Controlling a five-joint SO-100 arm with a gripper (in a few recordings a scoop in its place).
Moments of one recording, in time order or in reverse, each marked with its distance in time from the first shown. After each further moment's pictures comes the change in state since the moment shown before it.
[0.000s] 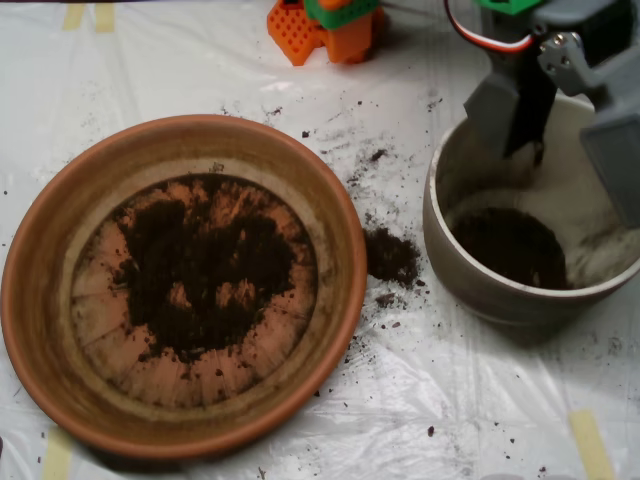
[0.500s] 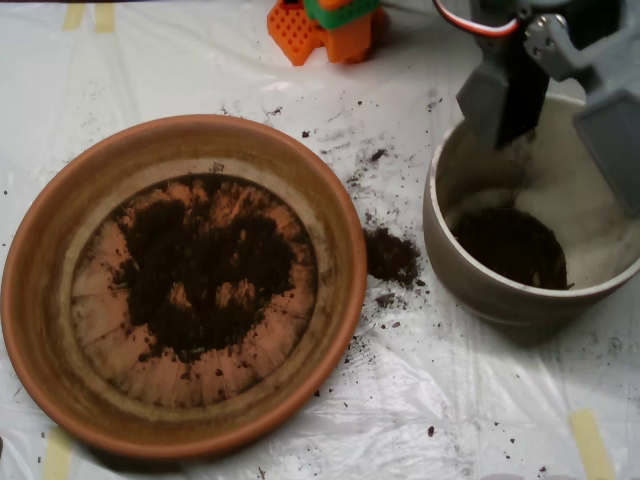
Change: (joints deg) arm 1.8 6.2 5.7 -3.5 1.1
